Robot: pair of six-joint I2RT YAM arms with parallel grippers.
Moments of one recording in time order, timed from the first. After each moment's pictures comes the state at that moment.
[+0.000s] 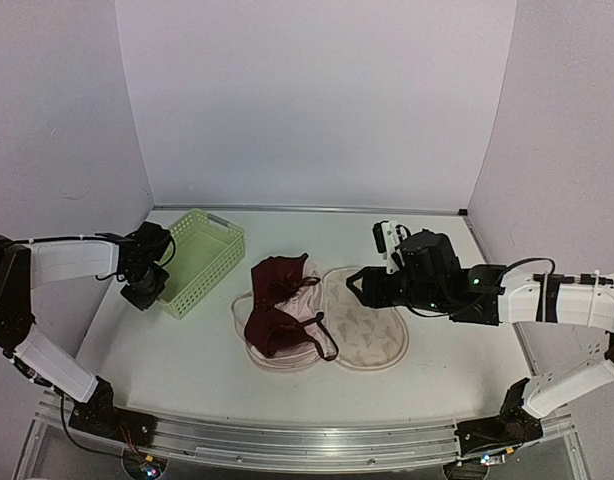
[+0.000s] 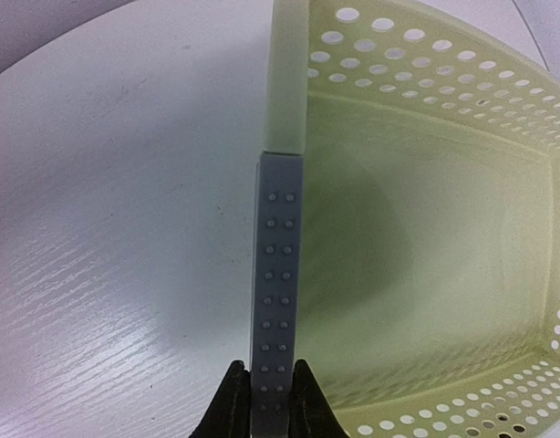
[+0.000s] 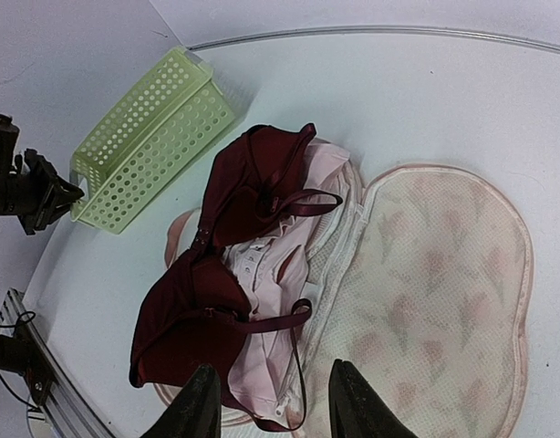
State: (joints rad) left arm -0.34 1.46 0.85 -0.60 -0.38 -1.37; right arm 0.94 1.30 0.80 -0.05 0.15 0.58
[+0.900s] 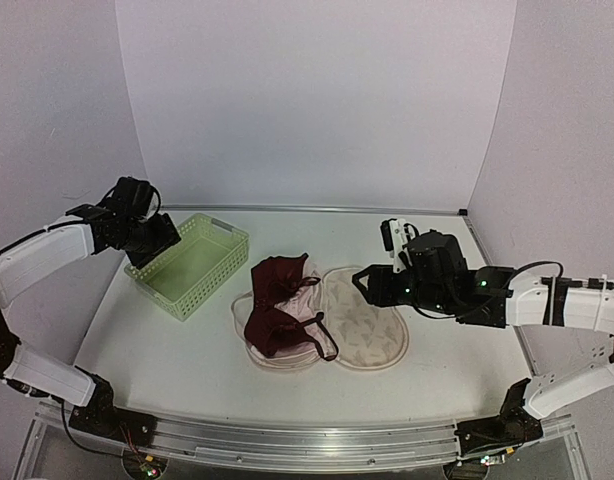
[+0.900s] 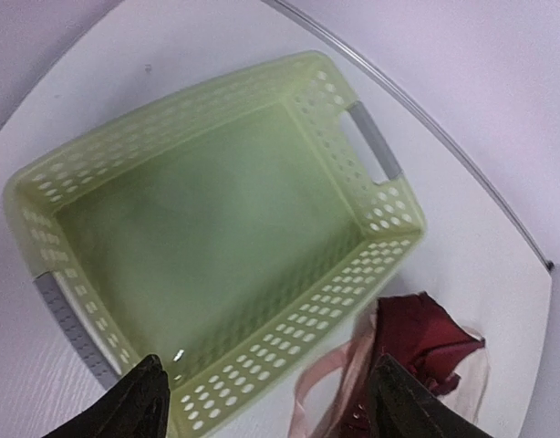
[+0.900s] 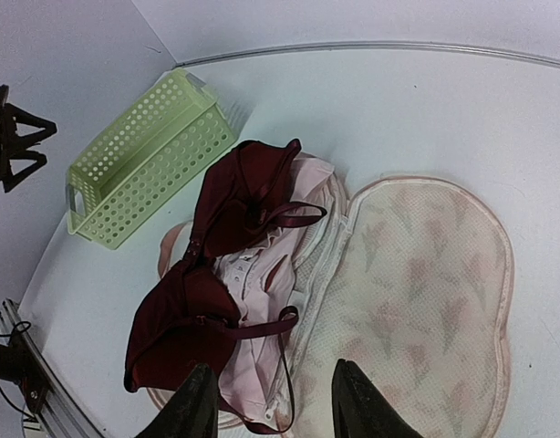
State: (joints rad) left arm -0.35 1.29 1.04 -0.58 -0.19 -0.89; right arm 0.94 1.25 0.78 -0.05 0.19 0.57
